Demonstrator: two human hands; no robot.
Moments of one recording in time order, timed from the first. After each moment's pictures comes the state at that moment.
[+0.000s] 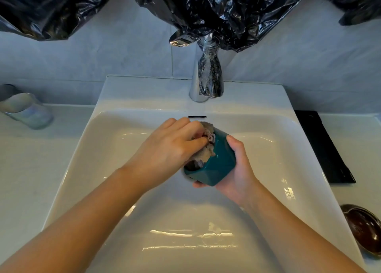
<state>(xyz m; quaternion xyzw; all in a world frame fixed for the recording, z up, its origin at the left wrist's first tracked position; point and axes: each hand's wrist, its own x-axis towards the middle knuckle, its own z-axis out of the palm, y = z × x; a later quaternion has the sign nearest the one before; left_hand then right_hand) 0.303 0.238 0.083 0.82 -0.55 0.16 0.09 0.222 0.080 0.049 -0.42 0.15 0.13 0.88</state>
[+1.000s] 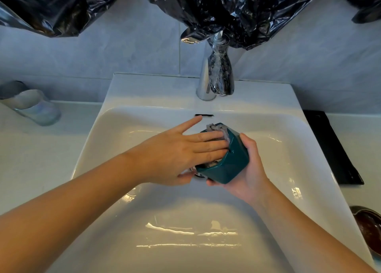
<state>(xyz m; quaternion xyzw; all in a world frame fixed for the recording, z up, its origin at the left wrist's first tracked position) 0.316 0.250 0.081 0.74 -0.67 0.06 -0.03 0.224 0.077 0.050 -0.40 0.18 0.13 0.89</state>
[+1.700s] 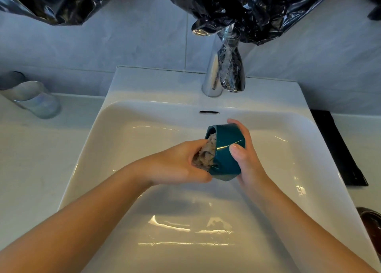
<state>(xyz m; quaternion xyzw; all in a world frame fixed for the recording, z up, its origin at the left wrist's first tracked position) 0.294 0.248 0.077 0.68 -0.30 -0.44 0.50 0.229 0.074 0.025 -0.65 0.06 -0.02 0.76</state>
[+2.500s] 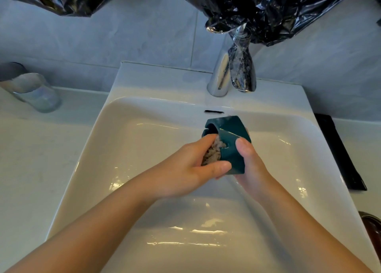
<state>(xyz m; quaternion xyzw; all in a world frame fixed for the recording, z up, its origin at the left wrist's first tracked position) 0.275 0.251 0.077 0.68 -0.30 -0.33 0.58 0.228 0.085 0.044 -0.63 0.10 0.07 0.76</state>
